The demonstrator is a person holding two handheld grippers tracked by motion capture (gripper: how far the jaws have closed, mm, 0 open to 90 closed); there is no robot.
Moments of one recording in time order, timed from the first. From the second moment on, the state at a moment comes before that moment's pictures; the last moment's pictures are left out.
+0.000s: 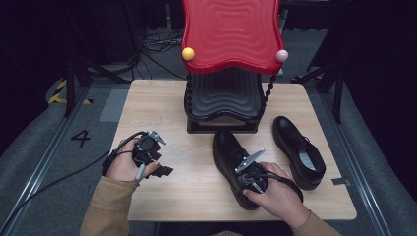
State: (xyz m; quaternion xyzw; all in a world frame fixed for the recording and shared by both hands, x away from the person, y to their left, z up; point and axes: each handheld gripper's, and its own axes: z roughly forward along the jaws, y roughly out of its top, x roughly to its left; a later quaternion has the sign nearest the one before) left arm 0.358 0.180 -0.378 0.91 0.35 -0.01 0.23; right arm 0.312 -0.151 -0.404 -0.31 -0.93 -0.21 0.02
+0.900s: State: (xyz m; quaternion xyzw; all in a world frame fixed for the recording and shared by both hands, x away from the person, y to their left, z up) left arm 0.360 0.181 -0.380 0.90 0.36 -0.01 0.23; right arm 0.348 -0.288 -0.346 -0.44 -0.84 -0.32 -0.08
